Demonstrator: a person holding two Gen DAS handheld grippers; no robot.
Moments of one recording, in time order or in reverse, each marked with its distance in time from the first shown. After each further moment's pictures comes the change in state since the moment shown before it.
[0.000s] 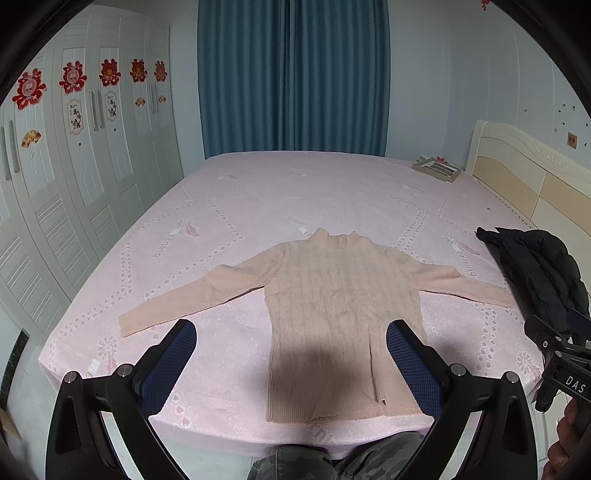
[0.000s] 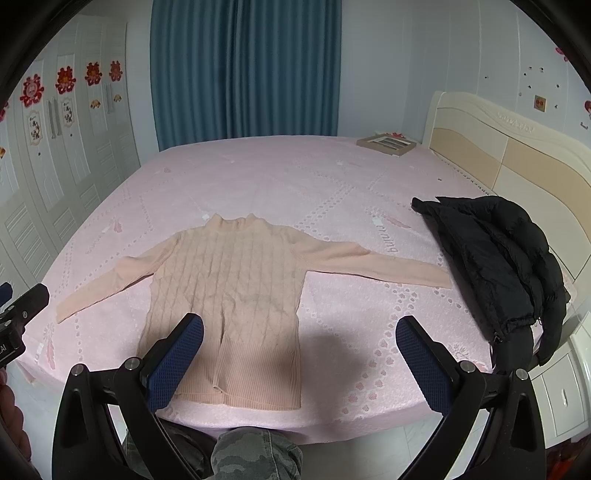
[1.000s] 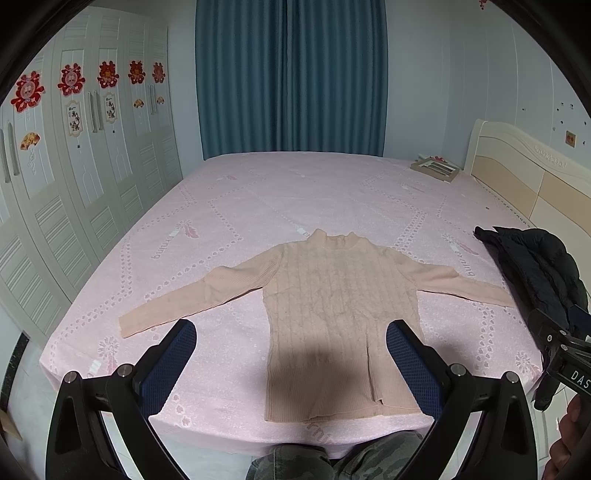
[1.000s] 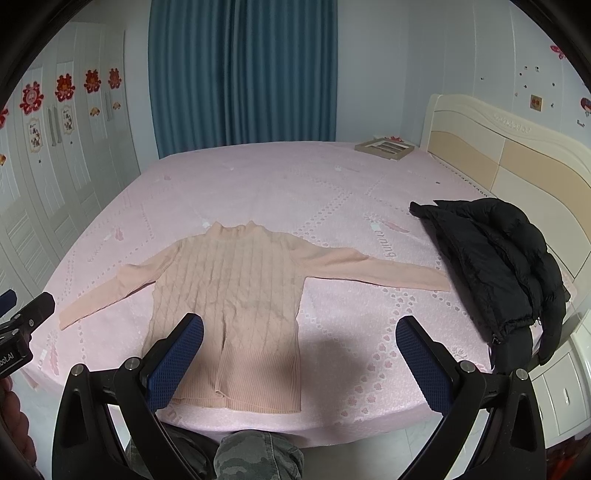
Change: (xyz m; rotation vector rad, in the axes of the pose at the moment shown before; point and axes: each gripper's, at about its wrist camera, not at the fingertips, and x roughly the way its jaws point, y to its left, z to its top) left arm -0.003 -0.001 0.000 0.005 0.001 -0.001; right arm -0.008 0.001 0.004 0.010 -0.020 -0.001
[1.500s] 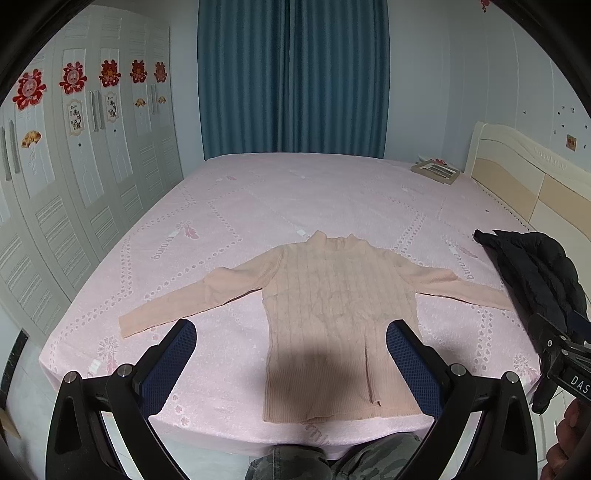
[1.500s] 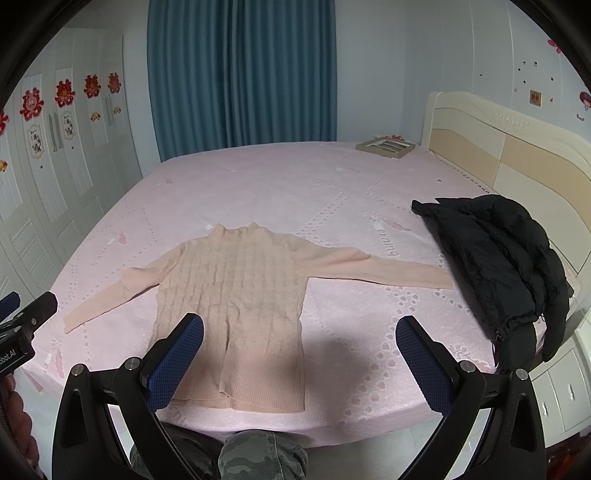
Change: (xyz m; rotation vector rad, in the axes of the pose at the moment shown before) left arm -0.004 0.002 0.004 -0.013 -0.003 -0.007; right arm -0.002 -0.003 0.003 0.016 -0.002 0.014
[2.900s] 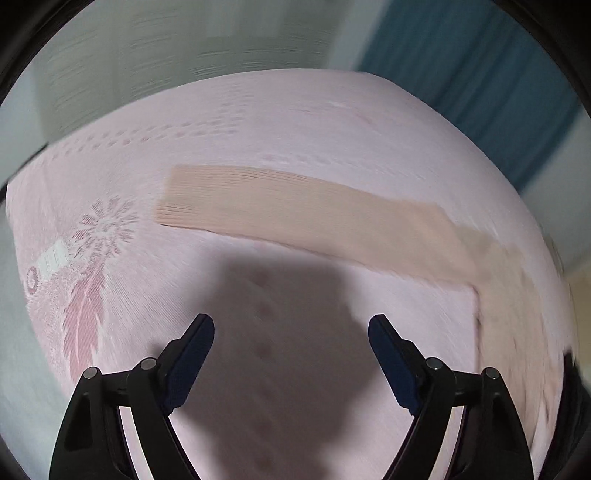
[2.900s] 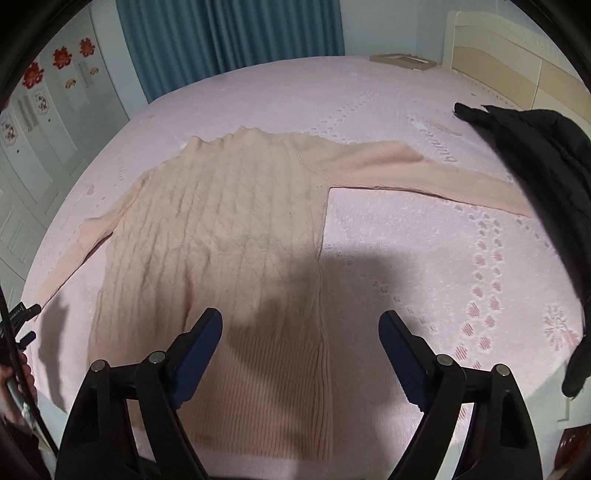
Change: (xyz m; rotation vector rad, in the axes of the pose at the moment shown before) left arm 0.276 0.282 -0.114 -0.646 0.263 0.191; right arm 0.230 0.005 -0.063 0.071 0.281 0.065
